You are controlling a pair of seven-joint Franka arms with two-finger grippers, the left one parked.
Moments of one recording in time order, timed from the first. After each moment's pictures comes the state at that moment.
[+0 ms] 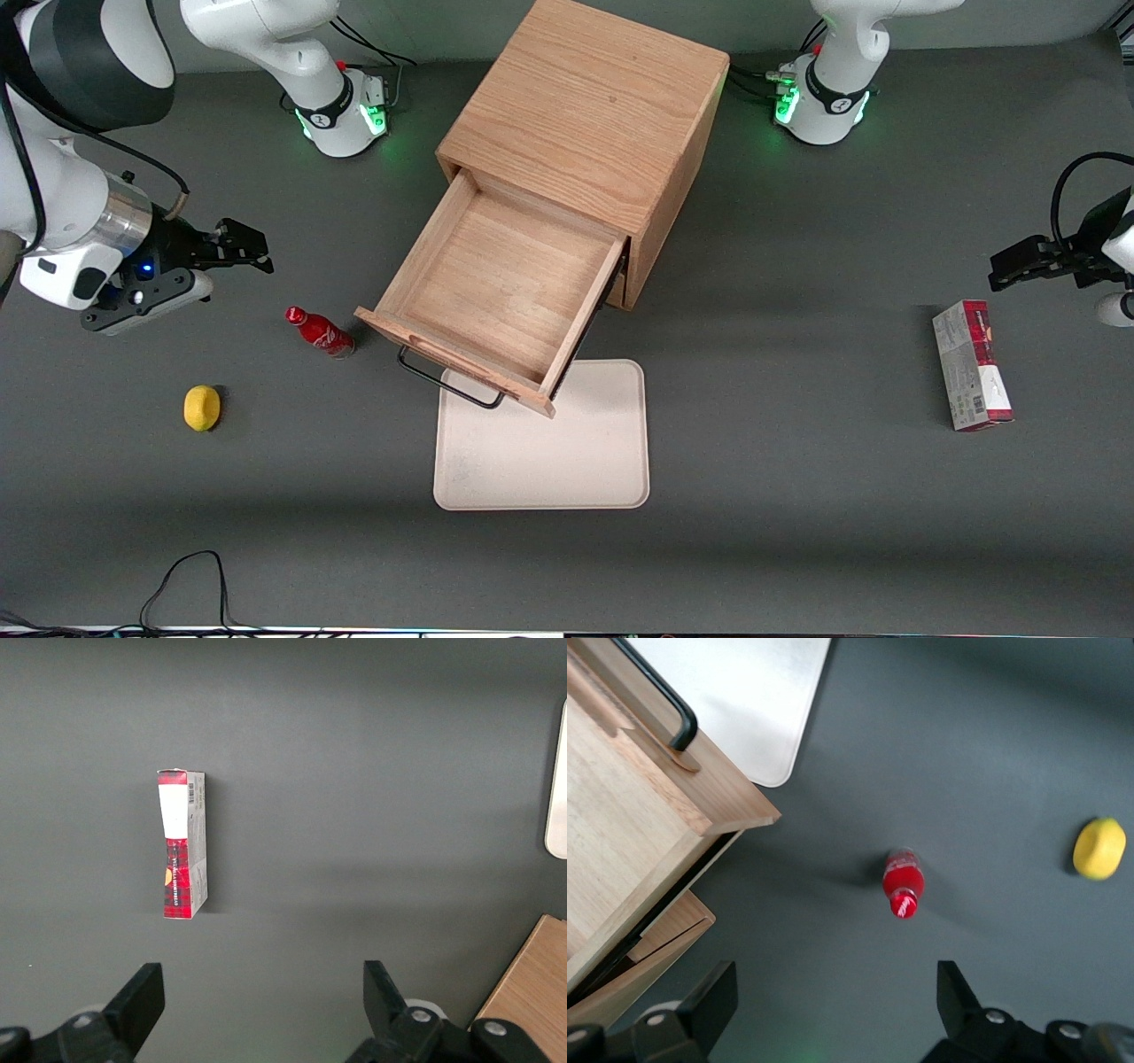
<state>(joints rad) 0.28 0.03 -0.17 -1.70 0.10 1.64 -0.21</state>
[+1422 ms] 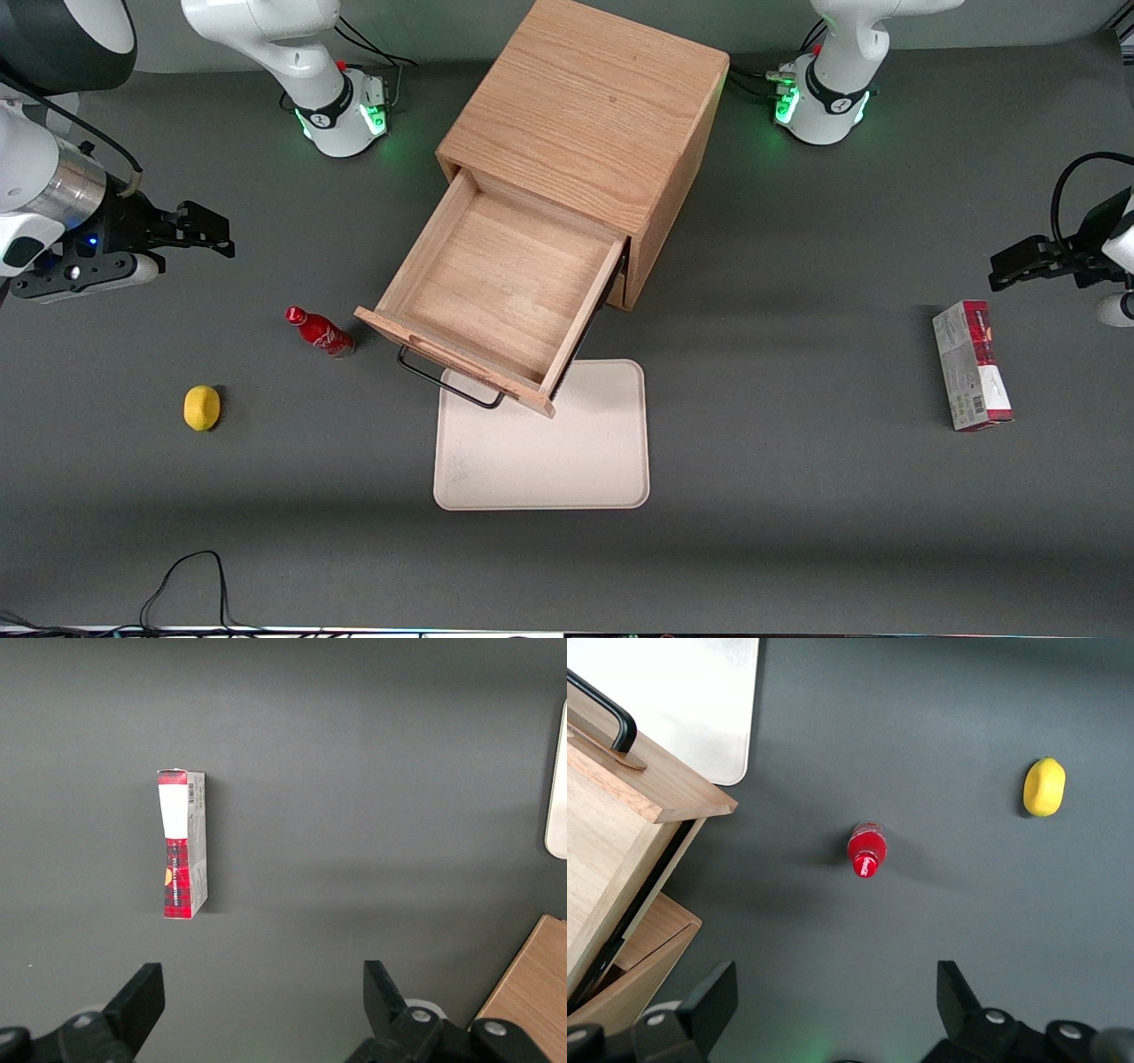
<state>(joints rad) 0.07 -0.03 0.01 -1.70 0.04 1.58 -0.08</state>
